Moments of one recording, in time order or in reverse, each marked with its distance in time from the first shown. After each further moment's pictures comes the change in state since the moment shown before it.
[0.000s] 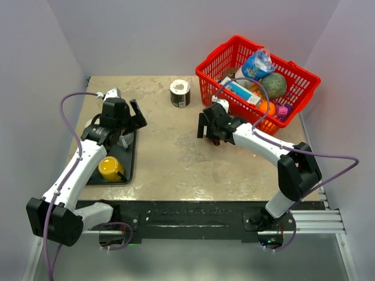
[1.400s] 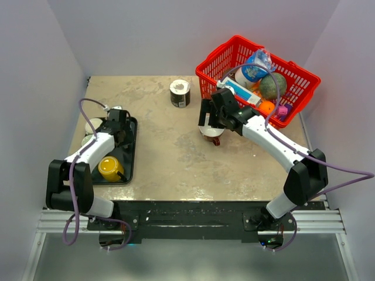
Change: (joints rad) left arm 0.154 0.271 -0.212 0.172 -0.109 0.240; right arm -0.049 -0.071 0.188 -0.137 -0.114 -0.022
